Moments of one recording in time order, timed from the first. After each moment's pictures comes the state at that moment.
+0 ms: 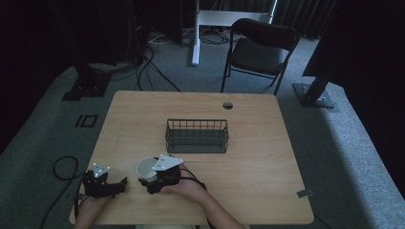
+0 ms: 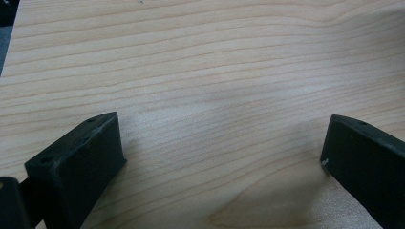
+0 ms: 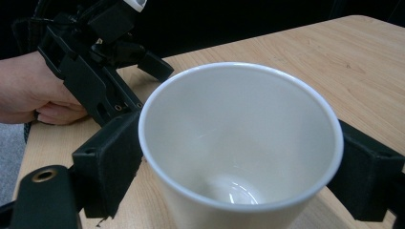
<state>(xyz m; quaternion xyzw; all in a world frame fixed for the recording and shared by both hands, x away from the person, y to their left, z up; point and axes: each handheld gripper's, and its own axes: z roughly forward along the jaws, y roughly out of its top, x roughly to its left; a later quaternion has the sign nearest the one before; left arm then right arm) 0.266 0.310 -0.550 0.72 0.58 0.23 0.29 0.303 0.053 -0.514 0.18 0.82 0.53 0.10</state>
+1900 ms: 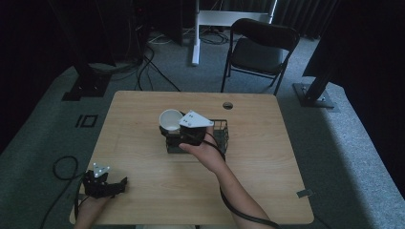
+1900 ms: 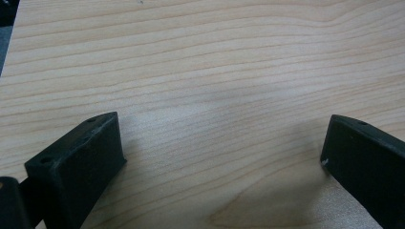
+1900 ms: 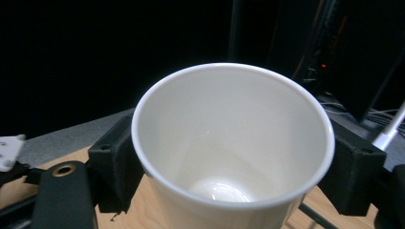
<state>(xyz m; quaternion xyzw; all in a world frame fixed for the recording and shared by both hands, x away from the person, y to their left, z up) 0.266 0.309 -0.550 0.72 0.58 0.23 0.29 0.363 -0.014 -0.394 0.27 0.74 0.57 0.23</state>
